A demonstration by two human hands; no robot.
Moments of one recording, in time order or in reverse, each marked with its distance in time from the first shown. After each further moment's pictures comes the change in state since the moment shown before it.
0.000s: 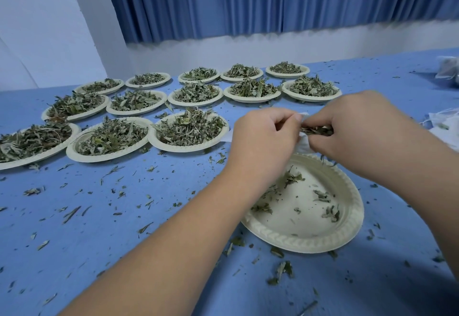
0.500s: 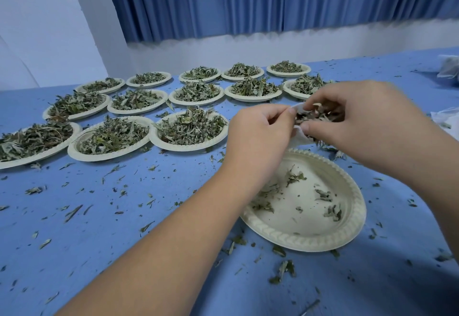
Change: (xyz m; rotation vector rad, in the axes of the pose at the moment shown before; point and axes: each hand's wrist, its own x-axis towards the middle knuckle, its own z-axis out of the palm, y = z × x) left_hand 0.003 -0.001 -0.004 -0.062 0.040 -0.041; right_hand -0.001 0.004 0.001 0.324 0.178 0.031
